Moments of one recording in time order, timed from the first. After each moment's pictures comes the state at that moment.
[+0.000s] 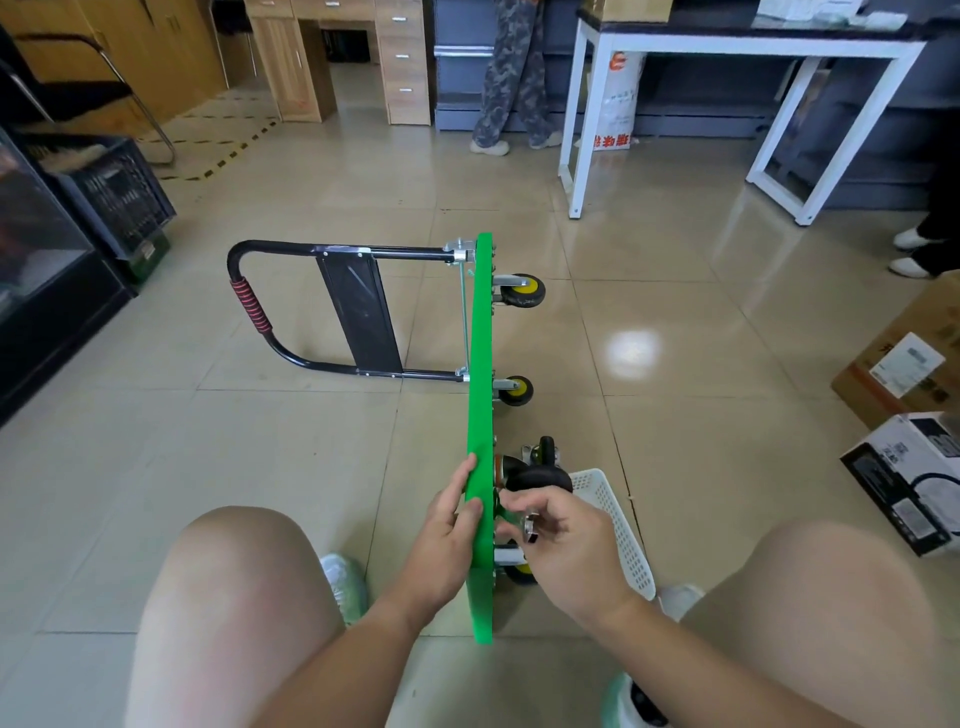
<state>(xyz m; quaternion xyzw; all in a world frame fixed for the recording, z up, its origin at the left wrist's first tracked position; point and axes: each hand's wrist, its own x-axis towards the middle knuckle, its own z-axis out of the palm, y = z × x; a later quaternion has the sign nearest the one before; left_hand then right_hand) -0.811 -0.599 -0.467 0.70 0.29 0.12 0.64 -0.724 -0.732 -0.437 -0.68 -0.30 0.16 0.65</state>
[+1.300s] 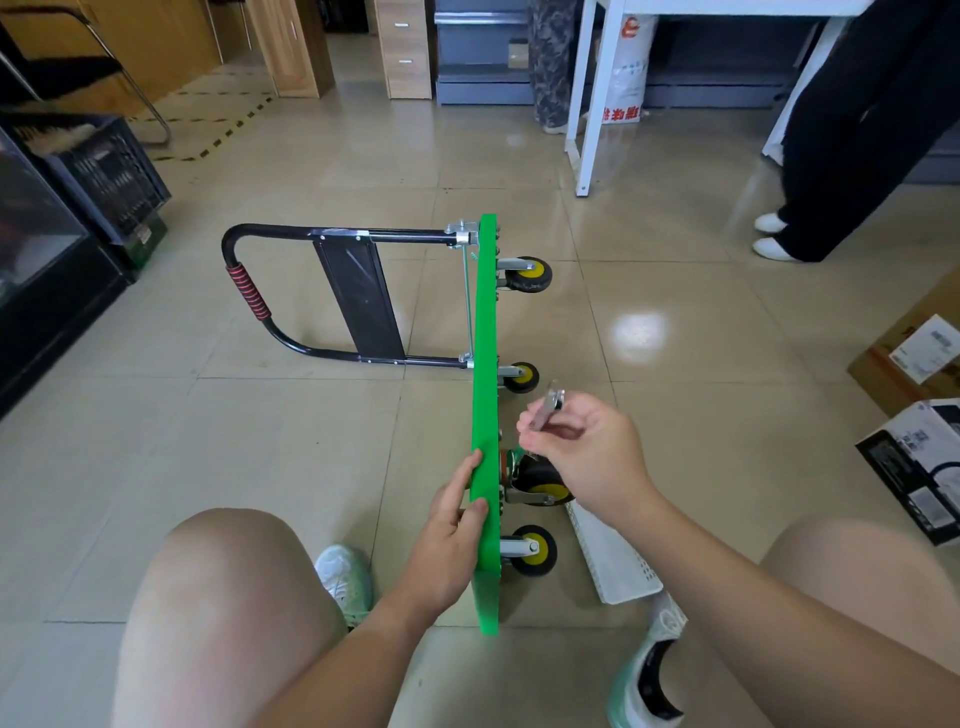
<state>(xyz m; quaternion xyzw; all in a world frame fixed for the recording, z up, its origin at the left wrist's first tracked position) -0.807 -0.592 -0.479 0.71 0.29 0.11 0.63 -0.663 -0.701 -0.370 -0.70 -0.23 0.22 0.64</state>
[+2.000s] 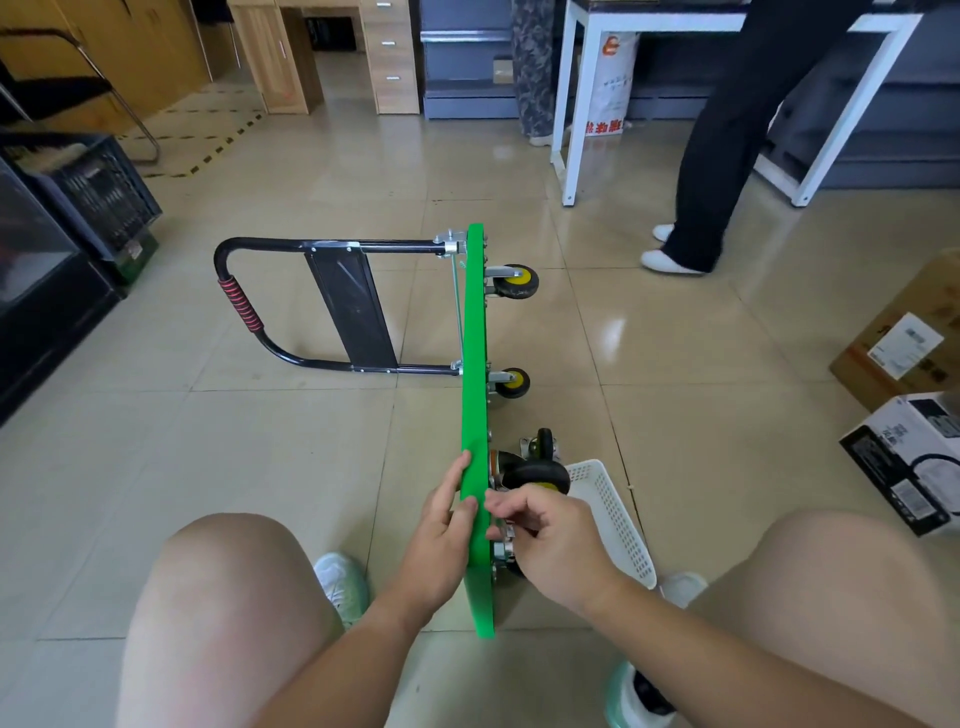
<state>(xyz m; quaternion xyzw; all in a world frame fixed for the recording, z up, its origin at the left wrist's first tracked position) -0.808 -0.597 -0.475 0.70 0.28 0.13 0.65 -0.718 -0.727 -0.442 -0.70 -0.33 0.20 0.60</state>
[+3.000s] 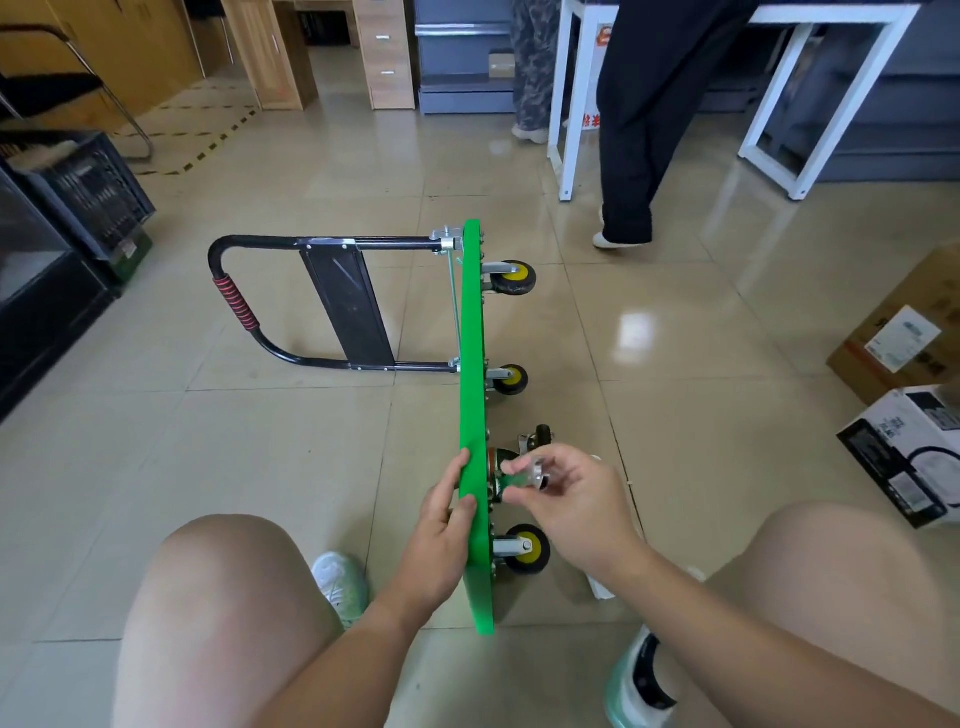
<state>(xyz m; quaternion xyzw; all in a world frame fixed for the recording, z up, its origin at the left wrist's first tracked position) -0.808 -0.595 -0.478 0.71 0.28 0.12 0.64 -0.701 -0.729 -0.394 -0.70 -0.23 0.22 0.64</state>
